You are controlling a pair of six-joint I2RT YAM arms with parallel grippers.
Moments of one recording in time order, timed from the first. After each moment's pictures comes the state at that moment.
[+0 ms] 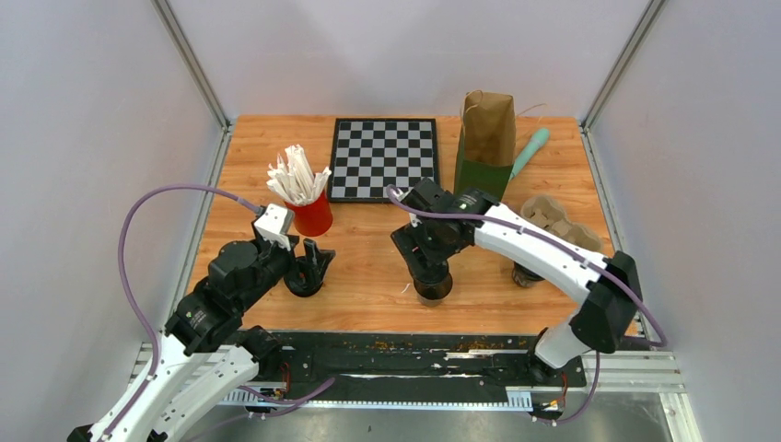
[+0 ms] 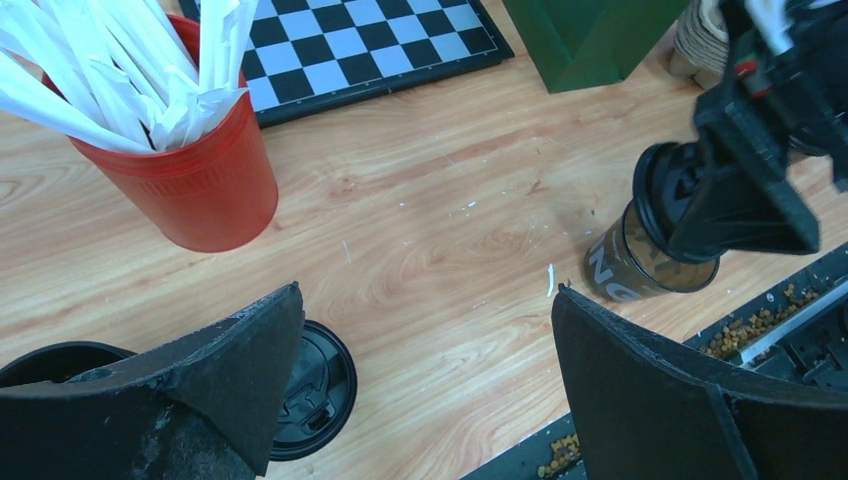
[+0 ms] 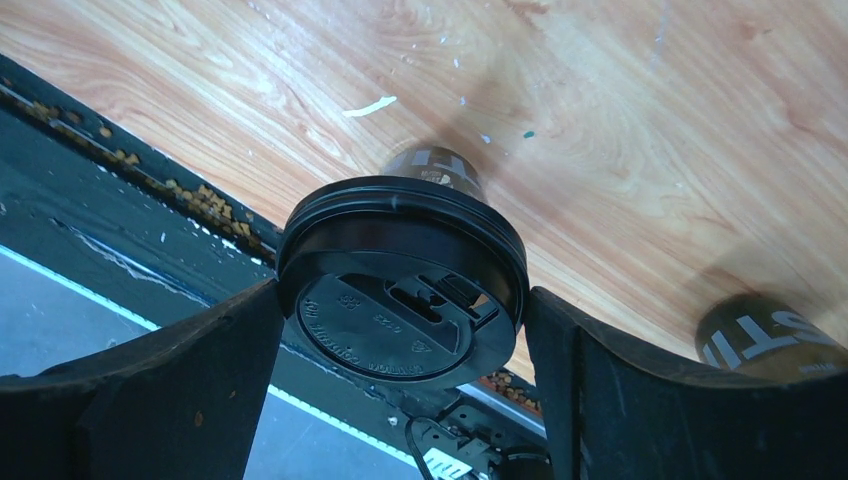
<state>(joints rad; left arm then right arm) -0.64 0.46 0.75 -0.59 -0.09 -0.23 0.87 1.51 1.39 -1.04 0.01 0.28</state>
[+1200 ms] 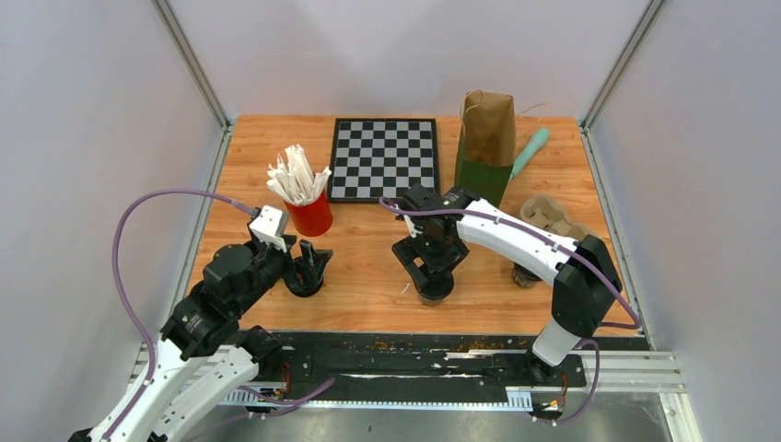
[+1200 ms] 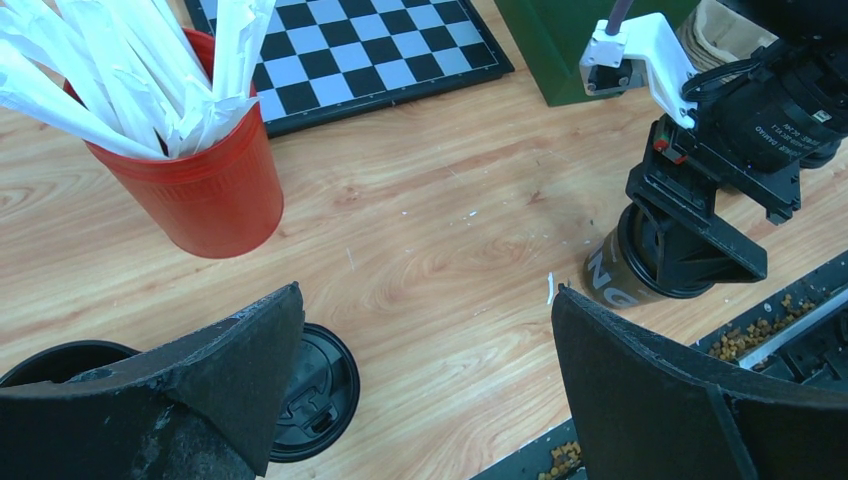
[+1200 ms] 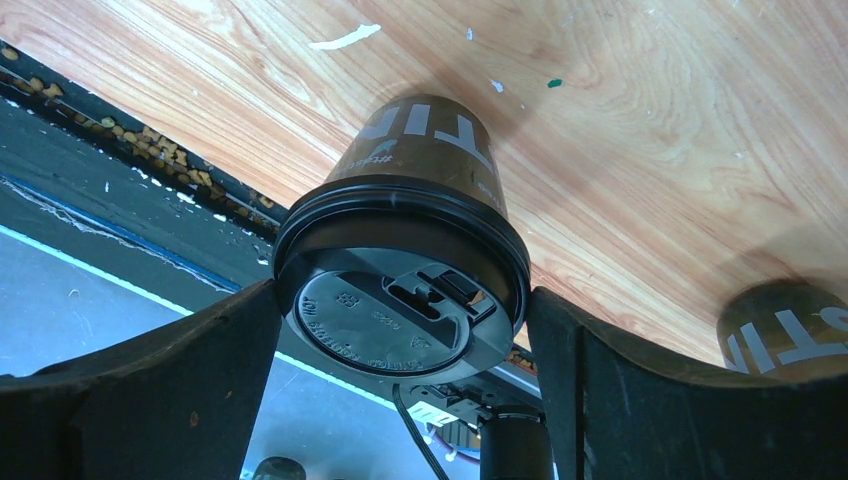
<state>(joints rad) -0.64 0.43 0.75 -0.59 -0.10 -0.23 0.84 1.66 1.38 -1.12 -0.09 0.21</state>
